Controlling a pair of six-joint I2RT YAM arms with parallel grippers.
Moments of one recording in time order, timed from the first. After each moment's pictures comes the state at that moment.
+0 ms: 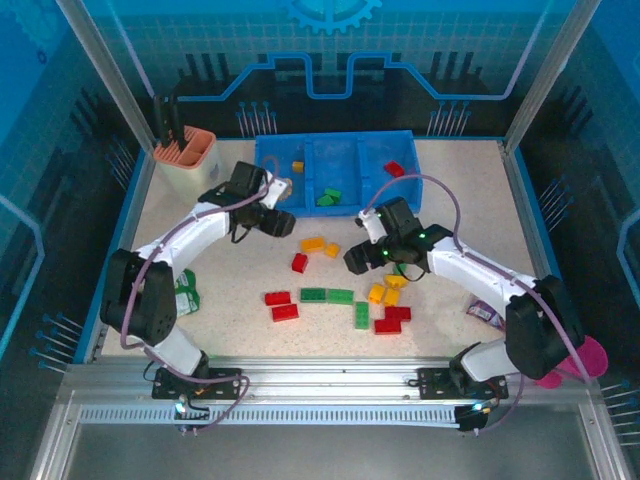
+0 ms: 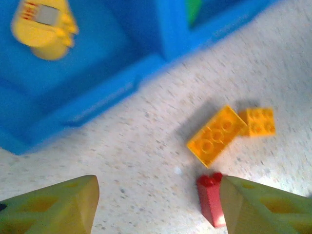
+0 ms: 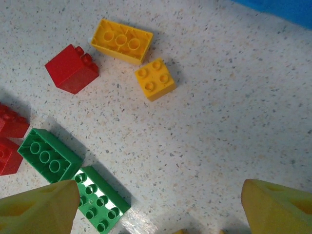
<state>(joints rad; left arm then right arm) -0.30 1.62 1.19 -0.55 0.22 0.11 0.54 1.41 0.95 -0.49 -0.18 0.07</state>
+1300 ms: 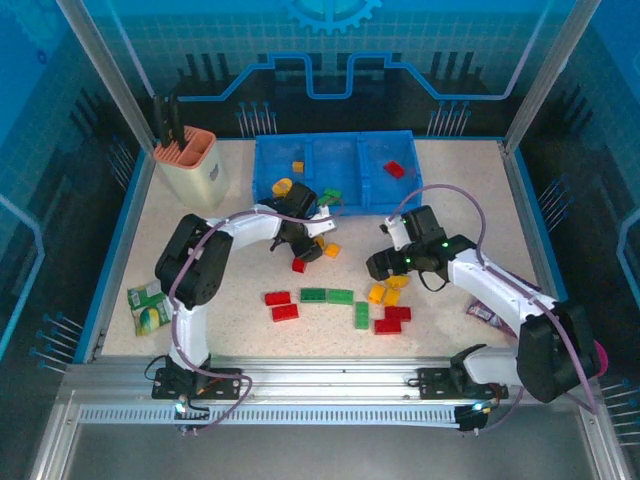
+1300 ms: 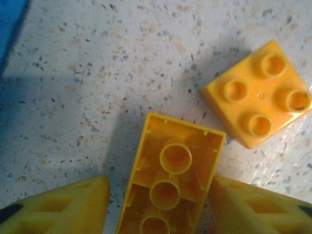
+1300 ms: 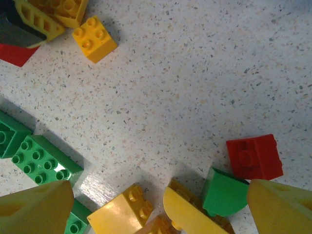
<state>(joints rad) -0.49 1.99 1.31 -0.52 0.13 0.51 0.41 1.29 0.82 -0.54 -0.17 0.03</state>
